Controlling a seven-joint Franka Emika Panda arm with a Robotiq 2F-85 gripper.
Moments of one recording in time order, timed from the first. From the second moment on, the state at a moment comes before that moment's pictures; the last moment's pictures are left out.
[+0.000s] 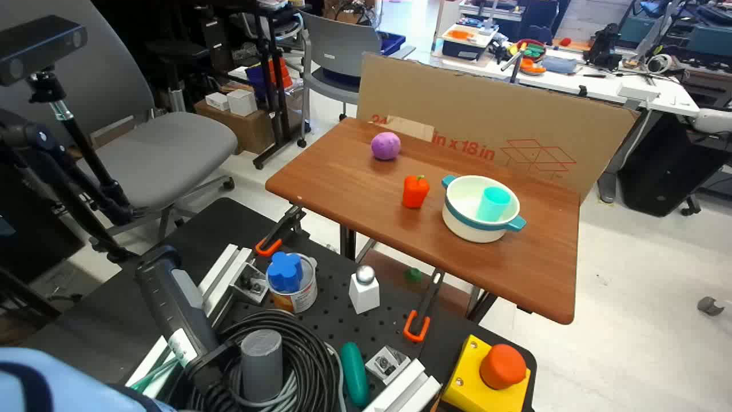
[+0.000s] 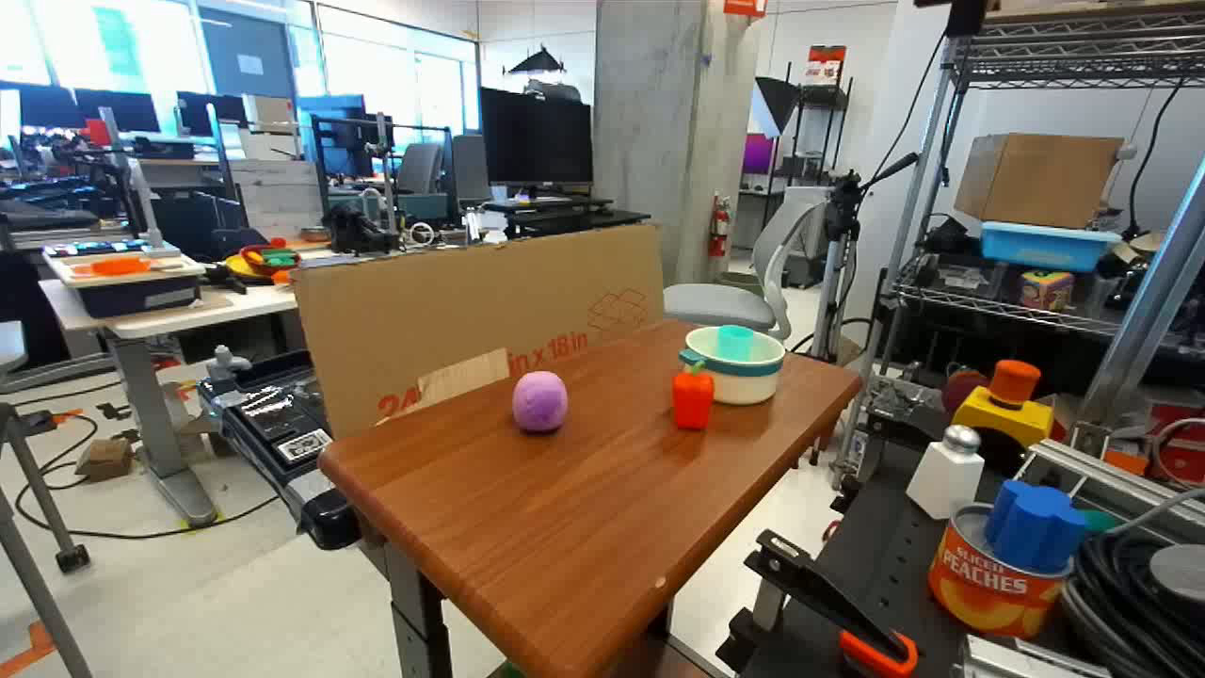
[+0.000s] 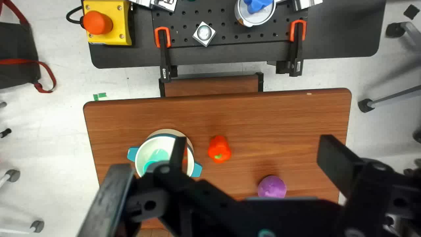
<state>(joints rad) -0.01 -0.60 0.00 -2.50 -0.02 1.87 -0.02</state>
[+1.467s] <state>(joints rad) -0.01 -0.60 0.00 -2.50 -0.02 1.86 -0.01</state>
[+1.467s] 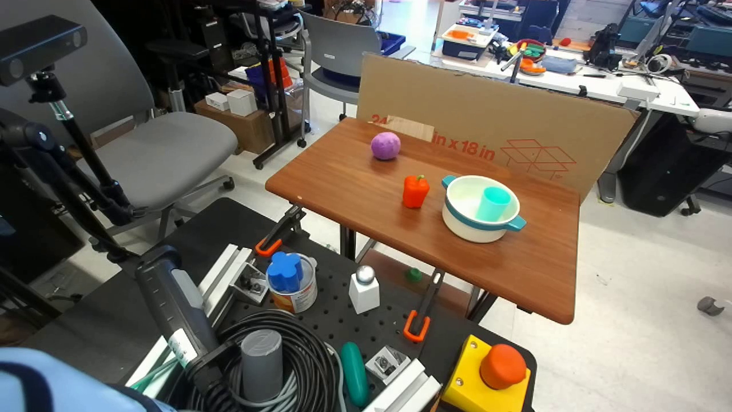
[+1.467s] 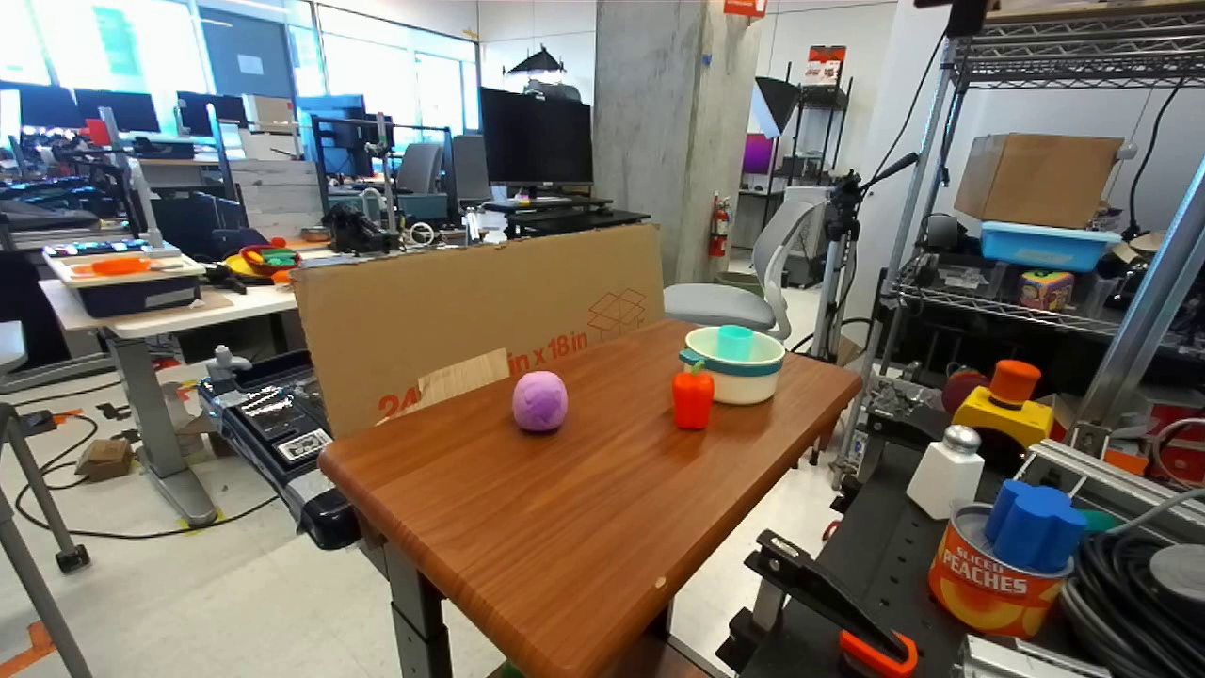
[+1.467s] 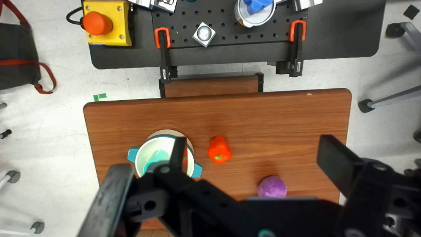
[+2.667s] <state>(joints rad) 0.02 0.26 0.11 -1.97 -0.02 2.11 0.22</state>
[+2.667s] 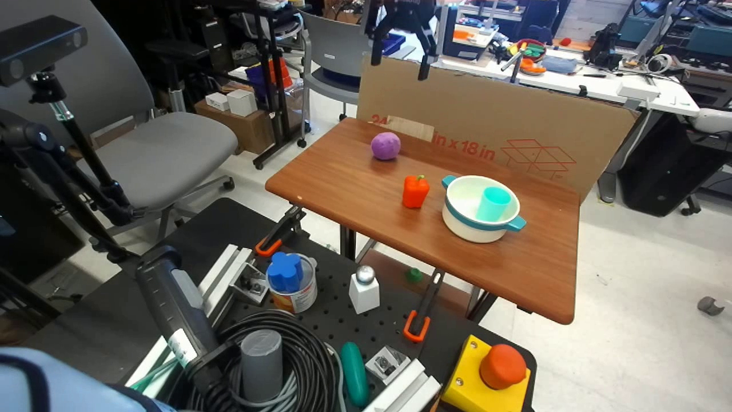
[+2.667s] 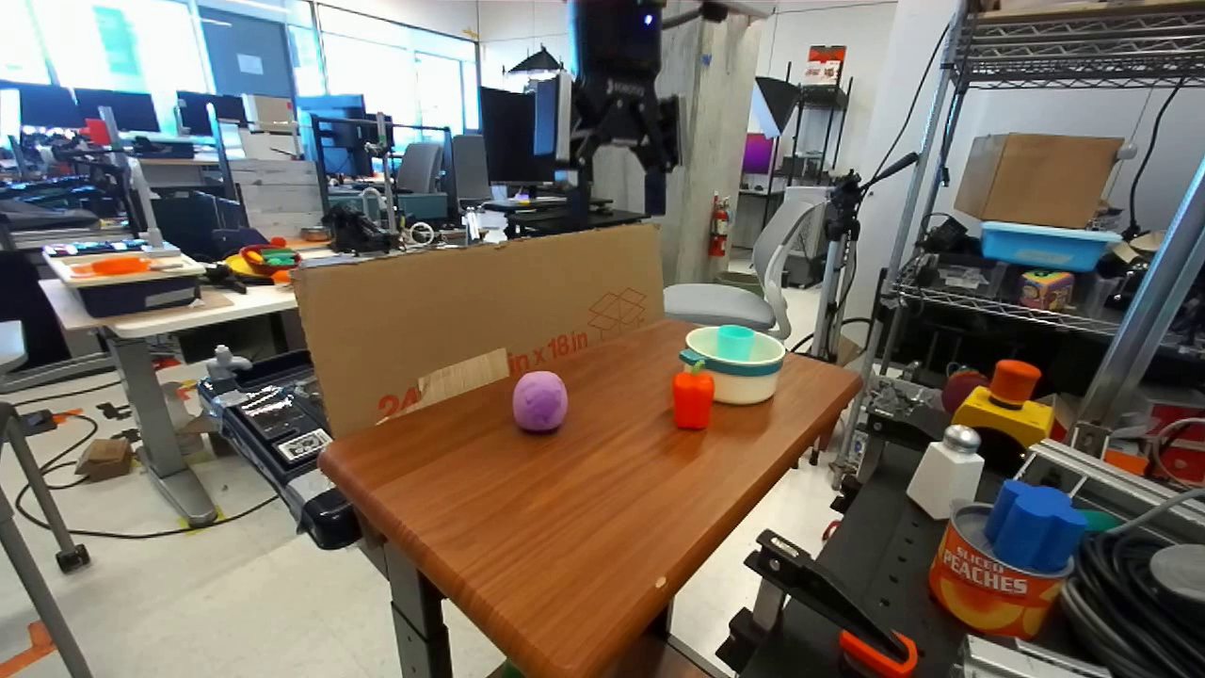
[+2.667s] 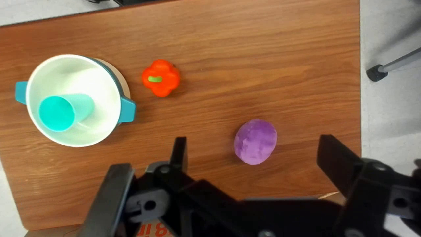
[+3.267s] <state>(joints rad) 0.09 0.54 0.09 -1.89 -0.08 2.38 0.16</state>
